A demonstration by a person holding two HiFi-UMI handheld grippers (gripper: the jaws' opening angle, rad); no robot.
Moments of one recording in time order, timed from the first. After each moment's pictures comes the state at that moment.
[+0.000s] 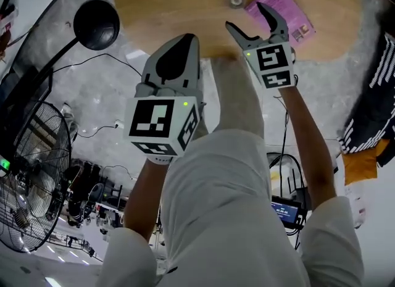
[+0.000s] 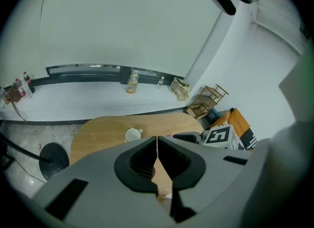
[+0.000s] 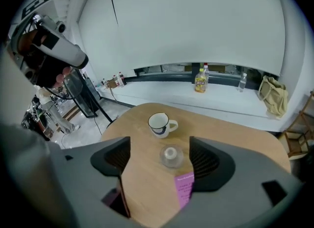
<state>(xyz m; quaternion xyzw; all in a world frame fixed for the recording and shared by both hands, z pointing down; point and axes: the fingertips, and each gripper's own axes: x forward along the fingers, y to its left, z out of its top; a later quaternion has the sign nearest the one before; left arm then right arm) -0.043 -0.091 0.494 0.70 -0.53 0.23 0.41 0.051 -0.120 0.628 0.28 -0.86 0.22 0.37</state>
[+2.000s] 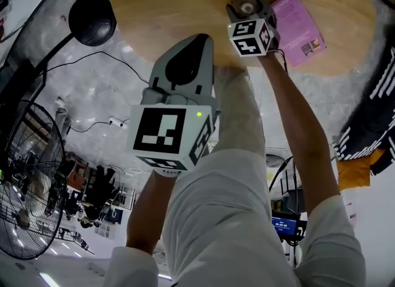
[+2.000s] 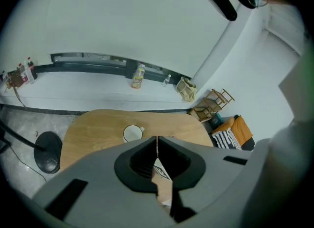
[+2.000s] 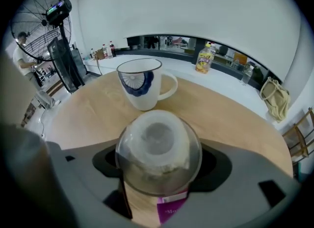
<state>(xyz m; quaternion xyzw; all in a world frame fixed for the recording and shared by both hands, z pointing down) -0.050 -0.124 0.537 0.67 -0.54 0.21 0.46 0.028 -0.159 0.808 0.32 -0.81 0.16 0.47</state>
